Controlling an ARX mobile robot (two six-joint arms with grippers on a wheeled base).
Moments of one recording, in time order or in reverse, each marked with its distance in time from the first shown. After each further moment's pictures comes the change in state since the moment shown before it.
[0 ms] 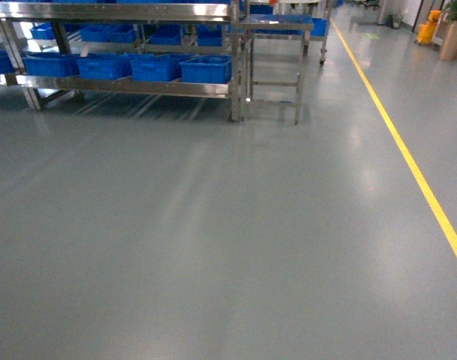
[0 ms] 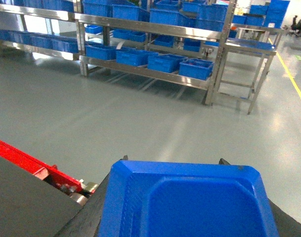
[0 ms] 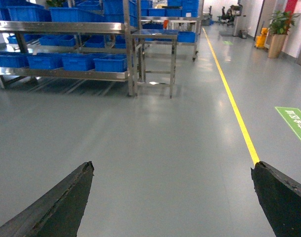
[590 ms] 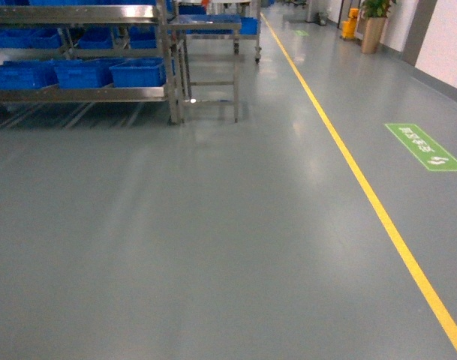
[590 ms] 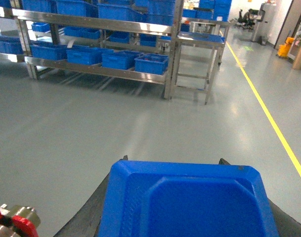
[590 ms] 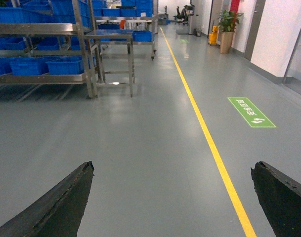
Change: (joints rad) left arm 0.000 0.000 0.000 0.000 0.000 0.000; right arm 0.000 0.000 0.000 0.000 0.000 0.000
